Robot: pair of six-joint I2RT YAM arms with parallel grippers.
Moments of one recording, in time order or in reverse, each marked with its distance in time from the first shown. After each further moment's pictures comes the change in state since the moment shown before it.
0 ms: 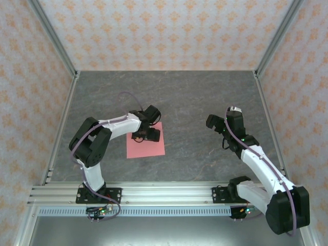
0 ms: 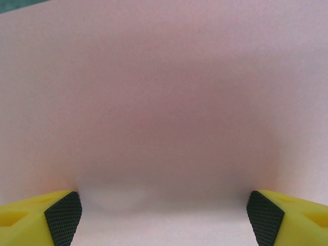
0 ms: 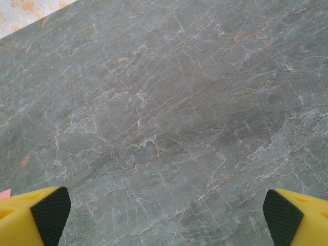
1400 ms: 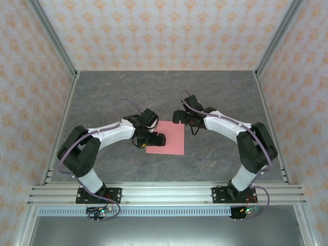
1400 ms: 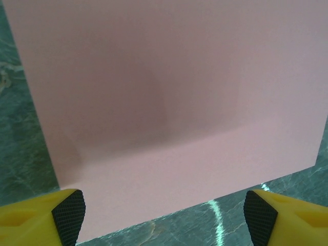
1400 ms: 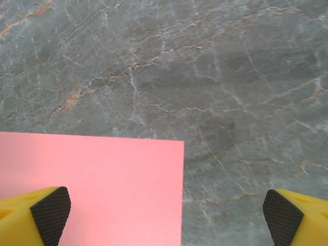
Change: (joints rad) left arm -0.025 -0.170 -0.136 0.090 0.297 -0.091; right arm 0.331 0.726 0.519 -0.138 -0.024 0.093
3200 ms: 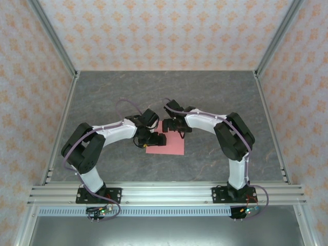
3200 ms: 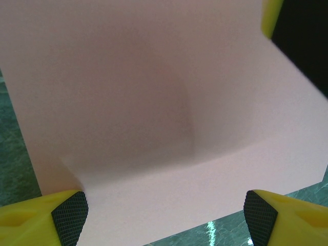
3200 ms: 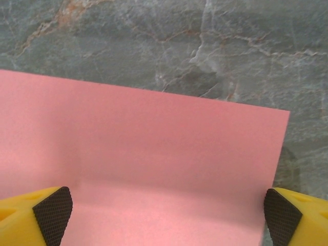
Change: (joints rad) left arm 0.006 0.052 -0.004 0.038 0.020 -0.022; right arm 0.130 0.245 0.169 -0.132 -0.016 -0.004
